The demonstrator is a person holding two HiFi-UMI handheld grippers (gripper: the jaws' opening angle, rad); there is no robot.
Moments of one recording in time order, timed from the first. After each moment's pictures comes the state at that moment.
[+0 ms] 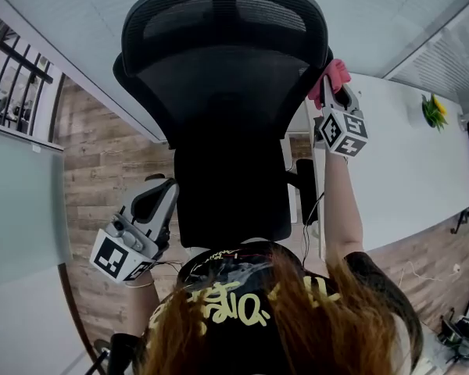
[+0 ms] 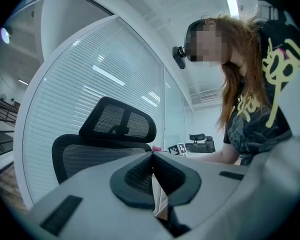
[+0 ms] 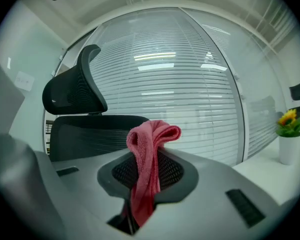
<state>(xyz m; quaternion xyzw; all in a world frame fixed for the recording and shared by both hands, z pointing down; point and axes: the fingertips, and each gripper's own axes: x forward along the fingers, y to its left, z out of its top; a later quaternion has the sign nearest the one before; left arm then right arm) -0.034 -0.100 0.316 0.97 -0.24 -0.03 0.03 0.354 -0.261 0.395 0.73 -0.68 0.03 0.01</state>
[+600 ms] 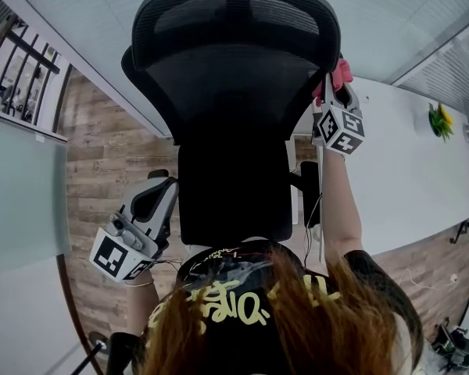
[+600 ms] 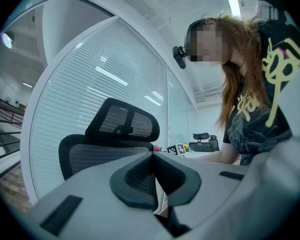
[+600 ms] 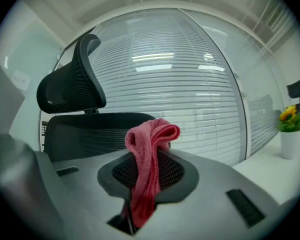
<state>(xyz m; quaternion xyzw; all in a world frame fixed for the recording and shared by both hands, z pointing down) -0.044 -0.100 0.315 0.96 -0.27 -0.03 0.03 0.345 -0.281 0.400 0.74 -0.67 0.03 0.00</state>
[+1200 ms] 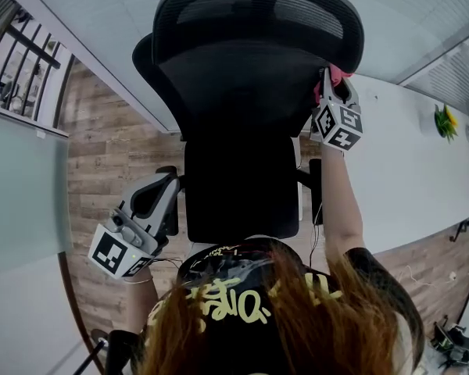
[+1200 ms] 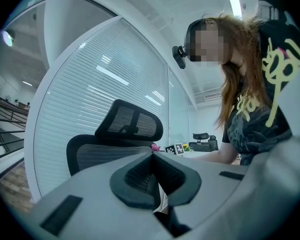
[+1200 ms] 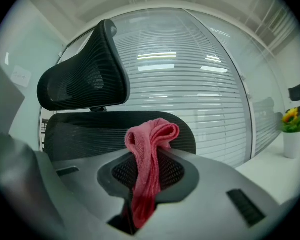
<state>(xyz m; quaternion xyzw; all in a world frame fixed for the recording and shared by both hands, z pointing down) -0.074 -0.112 0.319 0.96 -0.26 -0.02 0.03 0.306 -0.296 0.400 0.74 -0.67 0.02 0.01</state>
